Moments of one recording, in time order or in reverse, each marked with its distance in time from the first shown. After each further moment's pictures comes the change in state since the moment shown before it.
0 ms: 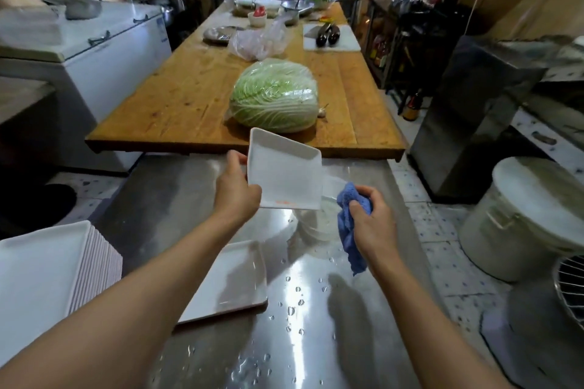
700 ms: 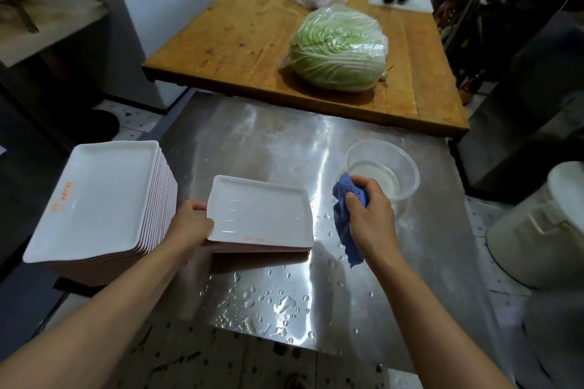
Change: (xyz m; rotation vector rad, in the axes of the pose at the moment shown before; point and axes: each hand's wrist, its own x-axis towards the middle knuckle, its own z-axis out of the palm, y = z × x) left_hand -0.081 -0.192 -0.093 -0.159 0.037 -0.616; right_hand -0.063 0.006 0.075 -0.138 -0.244 0.022
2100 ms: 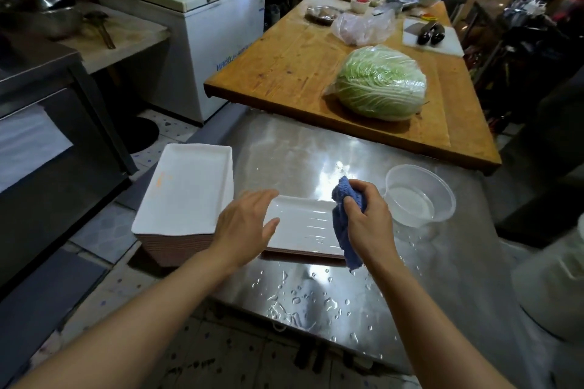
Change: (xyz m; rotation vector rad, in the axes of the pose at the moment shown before) left_hand -0.057 0.012 -0.054 0.661 0.146 0.992; right_hand -0.049 -0.061 0.066 -0.054 -0.063 -0.156
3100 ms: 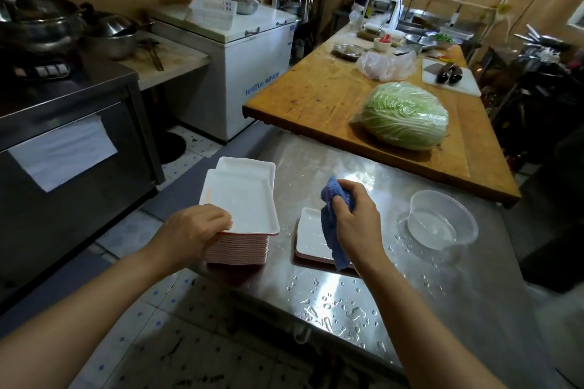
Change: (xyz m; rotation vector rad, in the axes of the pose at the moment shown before) left_hand -0.077 -0.101 -0.119 0.147 -0.070 0.310; right_hand -0.039 -0.068 0.055 0.022 -0.049 -0.139
